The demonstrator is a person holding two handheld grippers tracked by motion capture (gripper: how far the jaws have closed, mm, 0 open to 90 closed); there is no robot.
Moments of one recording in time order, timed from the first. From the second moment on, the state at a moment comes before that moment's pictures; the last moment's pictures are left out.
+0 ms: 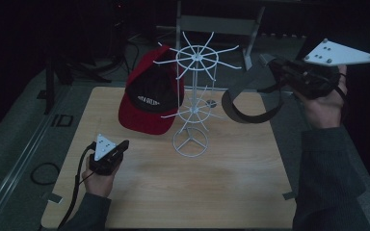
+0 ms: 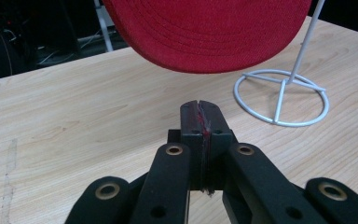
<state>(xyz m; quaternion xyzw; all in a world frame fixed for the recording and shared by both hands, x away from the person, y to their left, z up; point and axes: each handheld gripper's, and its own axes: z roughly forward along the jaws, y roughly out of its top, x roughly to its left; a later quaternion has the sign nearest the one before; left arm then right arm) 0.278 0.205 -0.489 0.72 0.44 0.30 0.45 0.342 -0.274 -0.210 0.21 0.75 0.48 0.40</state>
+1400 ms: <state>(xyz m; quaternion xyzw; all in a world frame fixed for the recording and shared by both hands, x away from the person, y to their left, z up) 0.293 0.200 -0.484 0.71 0.44 0.30 0.45 0.375 -0.252 -0.203 0.18 0.77 0.49 0.36</state>
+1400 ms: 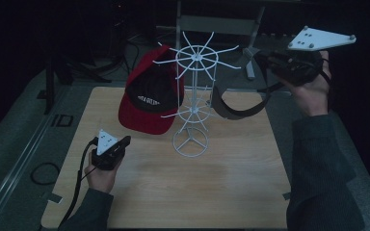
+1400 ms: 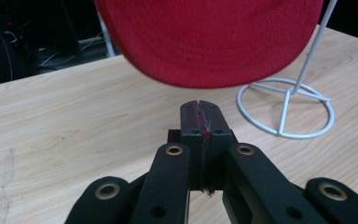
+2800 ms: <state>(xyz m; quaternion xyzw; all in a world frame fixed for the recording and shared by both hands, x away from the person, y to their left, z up) 0.340 0.194 -0.480 0.70 0.46 0.31 0.44 0.399 -0.239 -0.195 0.19 0.78 0.48 0.35</state>
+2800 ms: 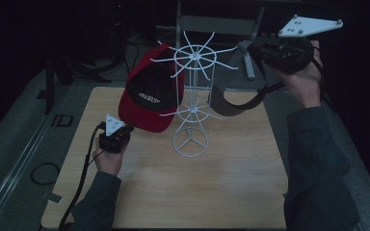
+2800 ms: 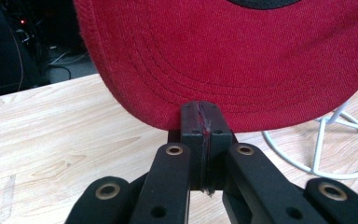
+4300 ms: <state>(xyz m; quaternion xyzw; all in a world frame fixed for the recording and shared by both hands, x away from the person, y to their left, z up) 0.366 0.197 -0.474 0.69 0.46 0.34 0.44 0.423 -0.242 -0.202 0.20 0.79 0.50 0.29</state>
